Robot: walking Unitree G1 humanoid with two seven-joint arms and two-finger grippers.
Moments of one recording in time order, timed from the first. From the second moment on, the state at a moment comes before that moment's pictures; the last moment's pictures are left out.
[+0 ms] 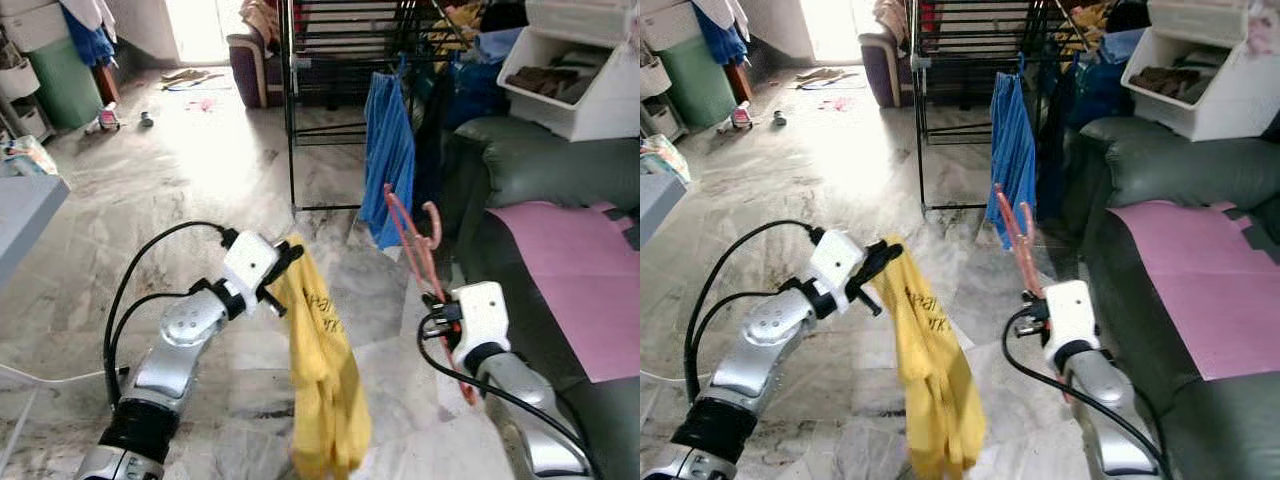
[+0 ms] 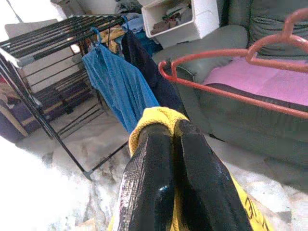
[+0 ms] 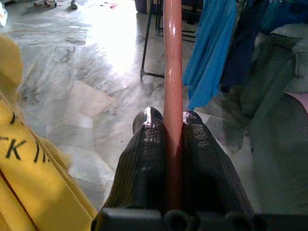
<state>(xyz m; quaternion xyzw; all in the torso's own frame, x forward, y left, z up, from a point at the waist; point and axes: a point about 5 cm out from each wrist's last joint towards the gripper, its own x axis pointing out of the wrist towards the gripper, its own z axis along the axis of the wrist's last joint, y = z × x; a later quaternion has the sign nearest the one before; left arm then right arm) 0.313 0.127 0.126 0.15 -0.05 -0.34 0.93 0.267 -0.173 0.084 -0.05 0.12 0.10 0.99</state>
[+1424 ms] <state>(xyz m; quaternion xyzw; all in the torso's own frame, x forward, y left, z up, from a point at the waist) 0.310 0.124 0.124 0.12 -0.04 -0.34 0.93 0.268 -0.175 0.085 -0.05 0.11 0.09 0.99</state>
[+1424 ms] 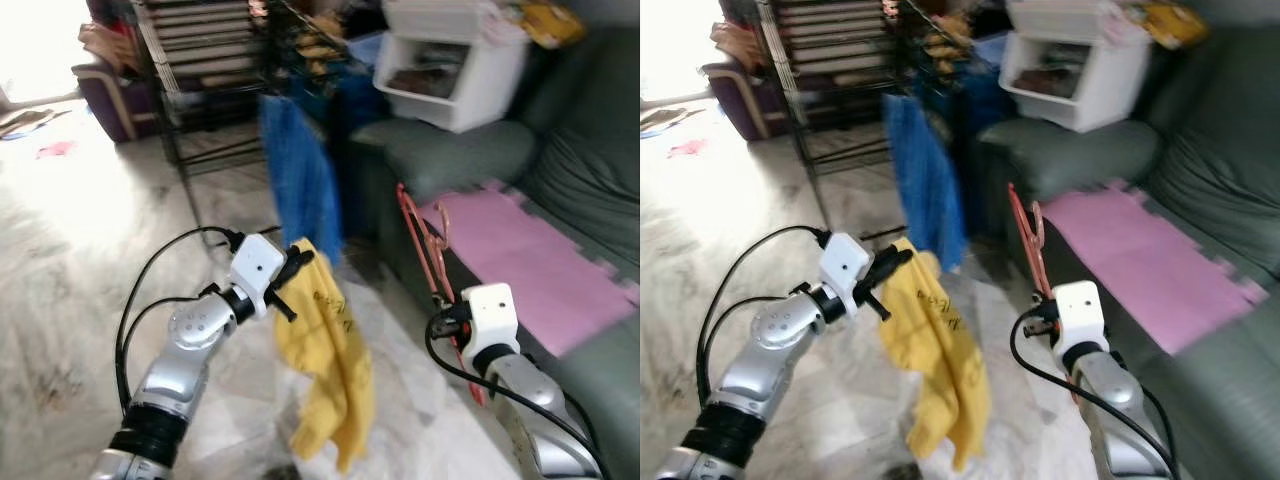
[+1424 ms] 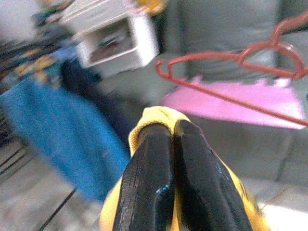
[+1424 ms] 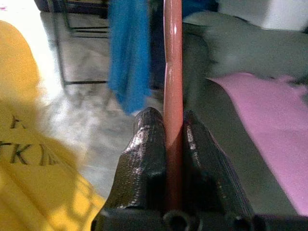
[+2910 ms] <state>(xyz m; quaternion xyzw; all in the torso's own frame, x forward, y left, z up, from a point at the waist) 0.362 0.150 0.197 0.59 -0.20 -0.35 0.70 0.264 -0.194 0.097 -0.06 0.15 0.26 0.95</state>
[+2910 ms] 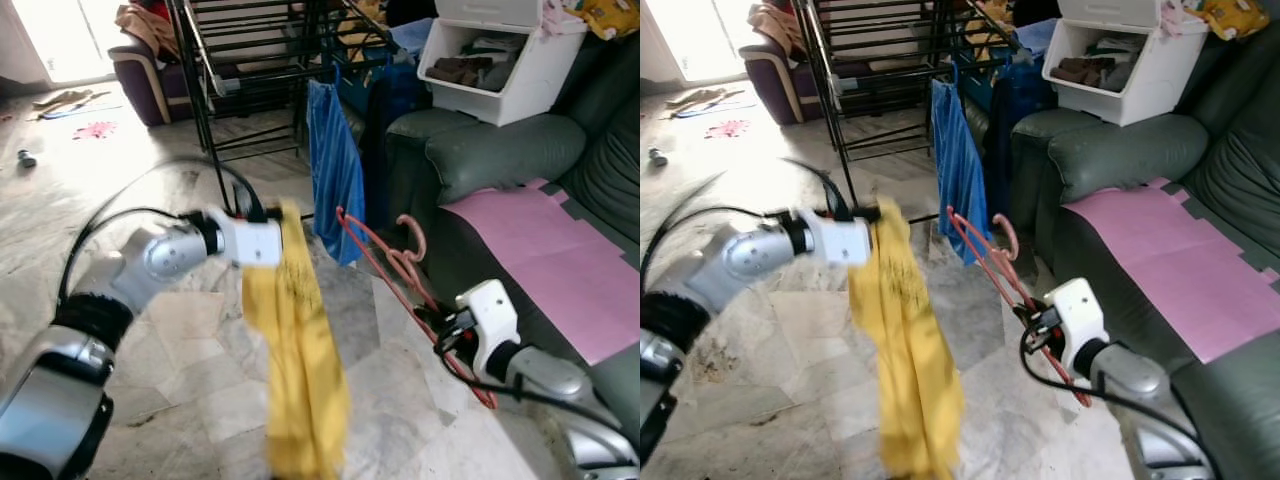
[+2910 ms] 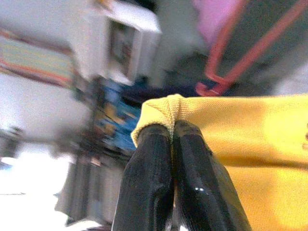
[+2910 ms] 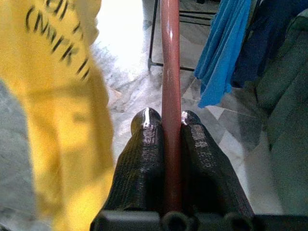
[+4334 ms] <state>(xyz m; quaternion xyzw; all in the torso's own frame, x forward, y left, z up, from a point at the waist) 0.350 0.175 0.174 0.70 -0.29 -0.40 0.51 0.201 -0.244 0.151 0.04 0.28 0.51 0.81</state>
